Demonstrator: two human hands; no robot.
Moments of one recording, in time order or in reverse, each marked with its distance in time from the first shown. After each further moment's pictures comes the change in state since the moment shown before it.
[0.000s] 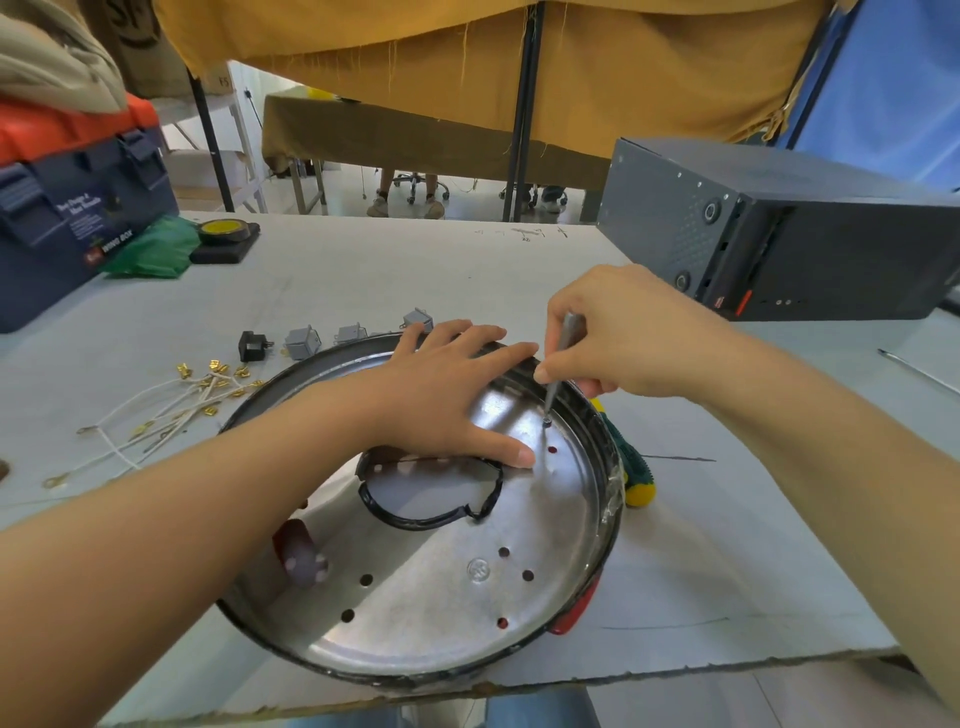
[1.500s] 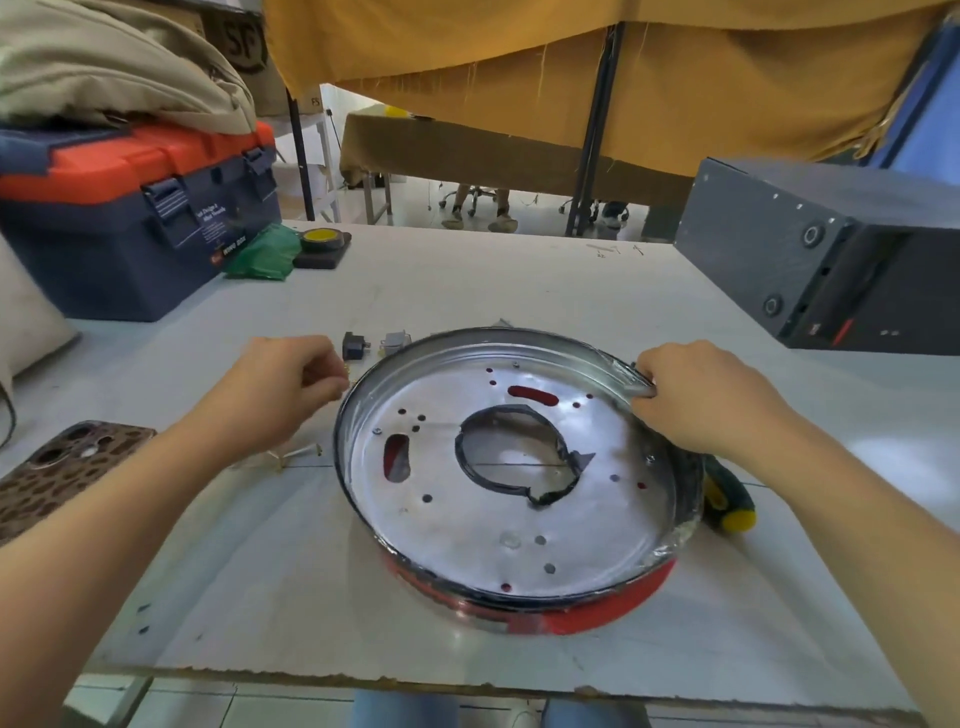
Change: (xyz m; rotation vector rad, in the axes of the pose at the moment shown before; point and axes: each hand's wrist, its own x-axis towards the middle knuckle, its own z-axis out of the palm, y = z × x) left_hand -0.113 -0.124 0.017 -0.308 0.476 -0.546; right_hand 0.013 0.009 0.049 -0.310 0.021 0.249
